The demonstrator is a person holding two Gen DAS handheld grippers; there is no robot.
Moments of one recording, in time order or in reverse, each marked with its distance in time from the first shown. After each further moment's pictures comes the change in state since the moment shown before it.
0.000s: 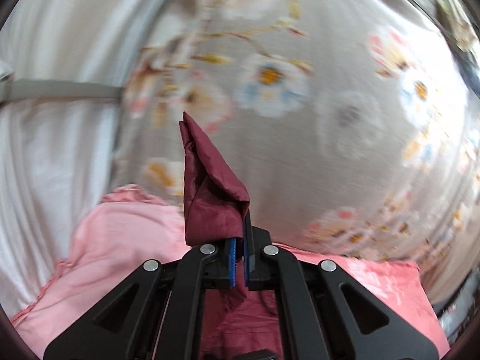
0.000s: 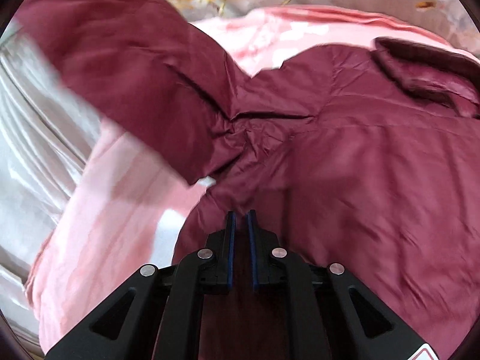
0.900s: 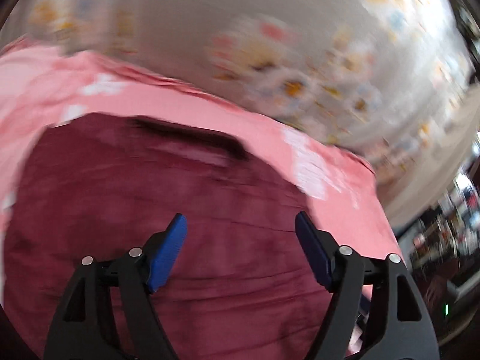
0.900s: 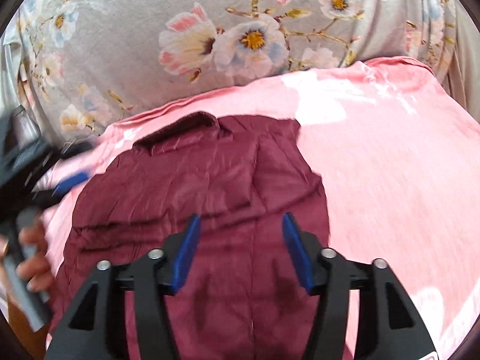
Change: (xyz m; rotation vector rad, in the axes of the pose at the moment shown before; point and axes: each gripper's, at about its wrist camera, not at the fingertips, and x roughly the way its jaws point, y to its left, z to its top) left arm 0.118 -0.106 -0.261 -0.115 0.499 -0.251; right arm -0.256 -0.265 -0.069 0.251 -0.309 -0.343
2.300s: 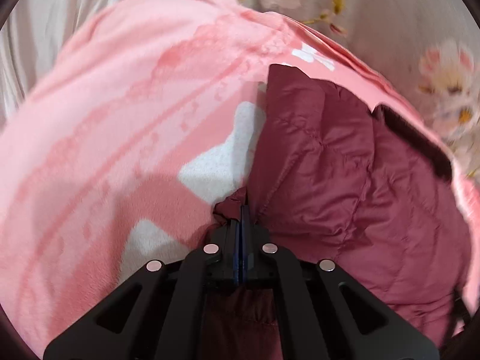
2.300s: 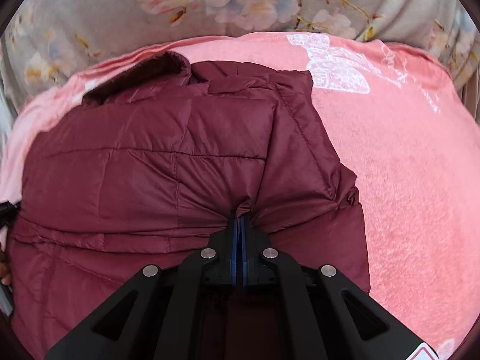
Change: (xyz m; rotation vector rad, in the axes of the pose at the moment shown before) left arm 0.015 0.190 -0.029 -0.145 0.033 0.581; right arm 0.112 0.011 -0.004 -0.145 0.176 -0.161
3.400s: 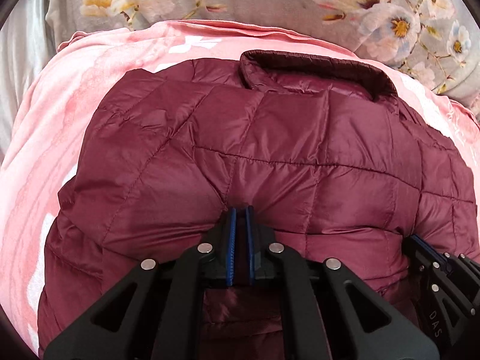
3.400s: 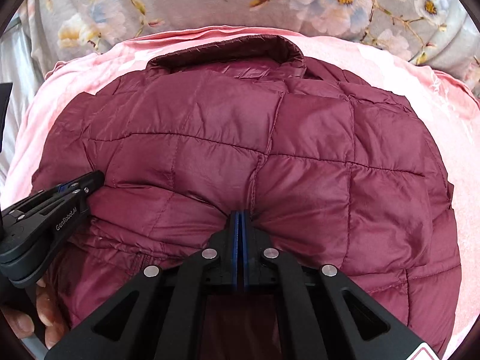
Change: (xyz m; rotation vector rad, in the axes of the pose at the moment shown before) left arm -0.024 -0.134 -0.033 0.317 -0.005 -0.059; right arm -0.001 0.113 -0.008 -0.106 0.015 0.077
